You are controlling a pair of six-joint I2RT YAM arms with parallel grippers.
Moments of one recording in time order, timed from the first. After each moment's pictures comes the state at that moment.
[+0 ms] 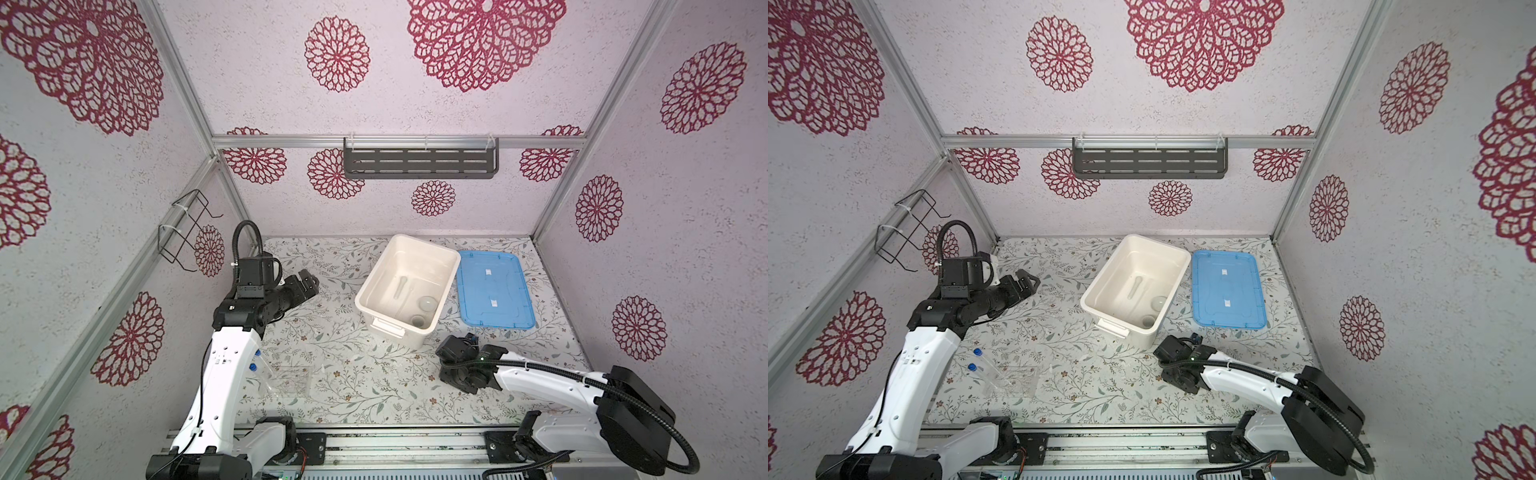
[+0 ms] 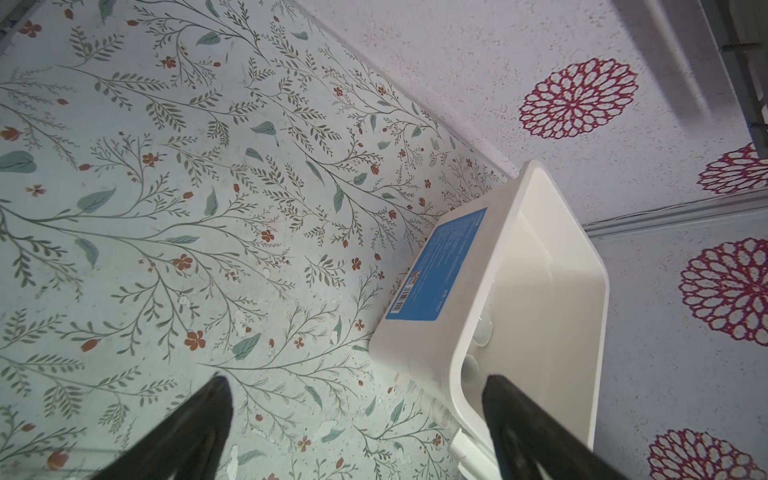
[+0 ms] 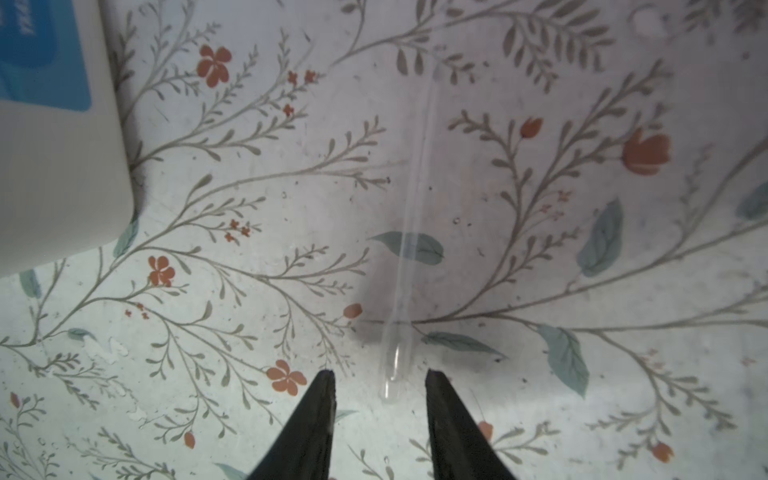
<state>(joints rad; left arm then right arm) 0.01 1.12 1.15 -0.77 0.23 -0.56 0.91 1.30 0.63 -0.62 0.15 1.31</state>
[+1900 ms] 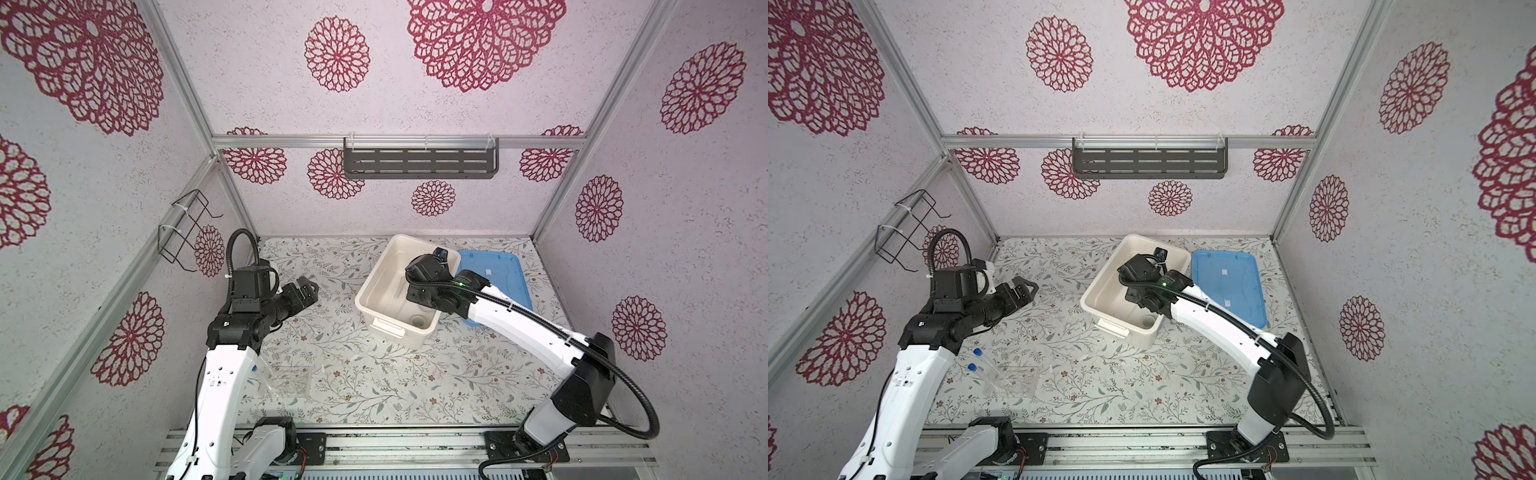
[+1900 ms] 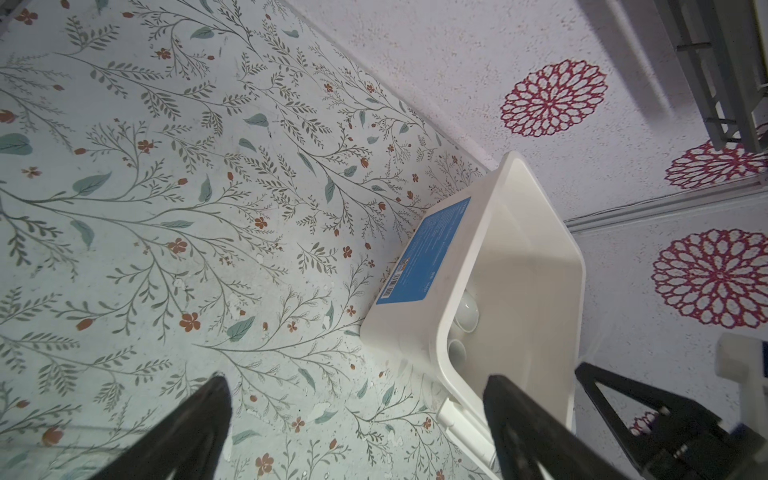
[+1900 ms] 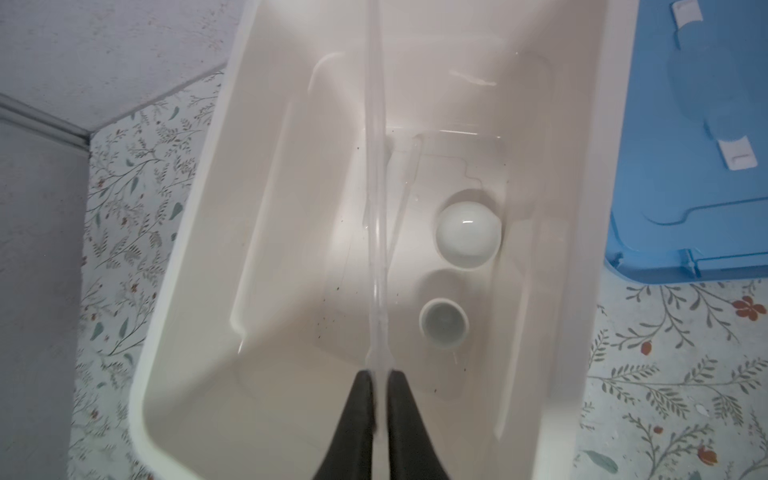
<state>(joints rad) 0.01 1.01 1.10 -0.80 0.24 -0.57 0.81 1.67 1.54 -0.83 0.37 0.98</state>
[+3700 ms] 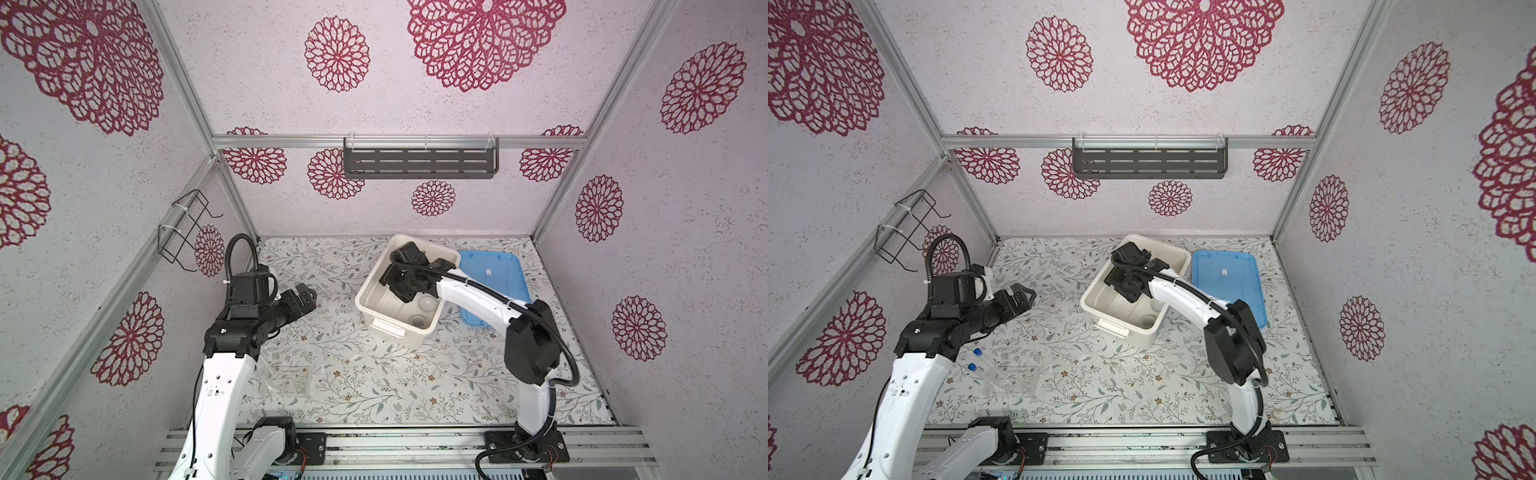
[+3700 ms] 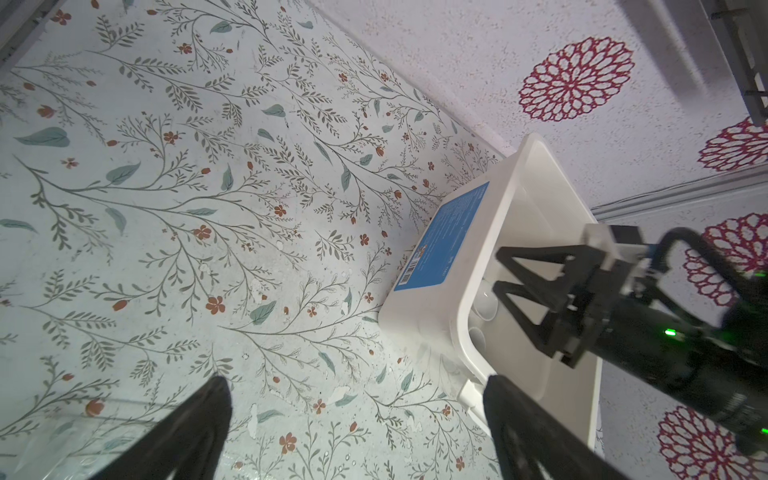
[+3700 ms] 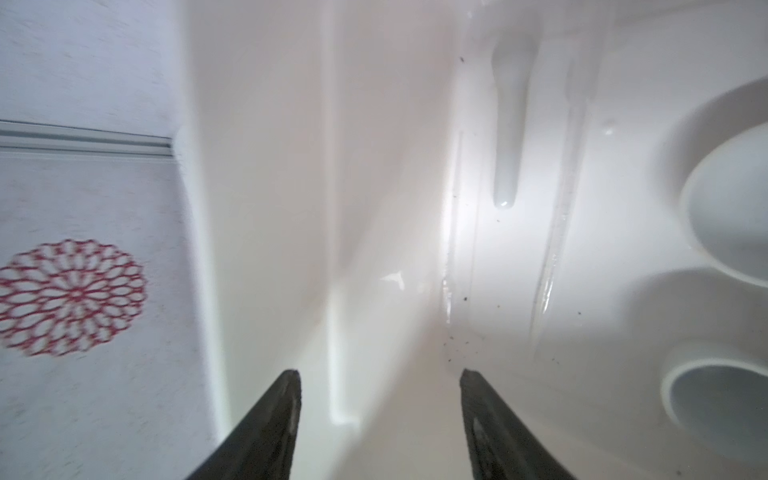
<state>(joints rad) 0.01 0.98 1.10 -0.85 0.23 -0.52 0.72 1.89 1.71 -0.61 -0.01 1.21</state>
